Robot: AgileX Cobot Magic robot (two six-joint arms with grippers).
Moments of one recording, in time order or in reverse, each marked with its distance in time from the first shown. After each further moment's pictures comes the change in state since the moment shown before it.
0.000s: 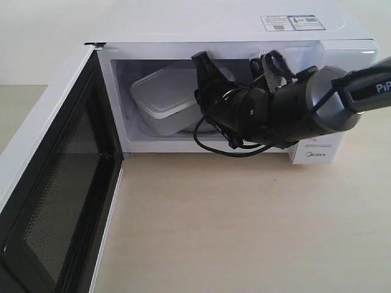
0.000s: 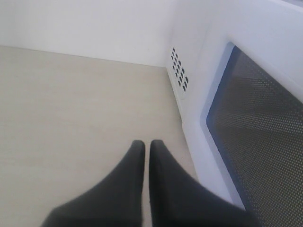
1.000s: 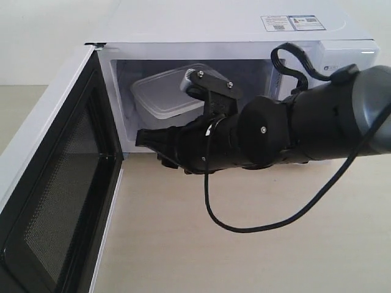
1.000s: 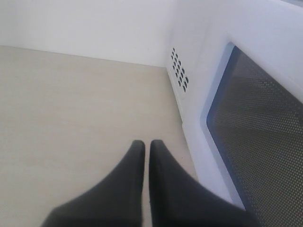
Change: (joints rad) left arm 0.000 0.000 0.000 0.000 0.000 0.000; right arm 0.151 -0.208 0.148 -0.126 0.399 -0.649
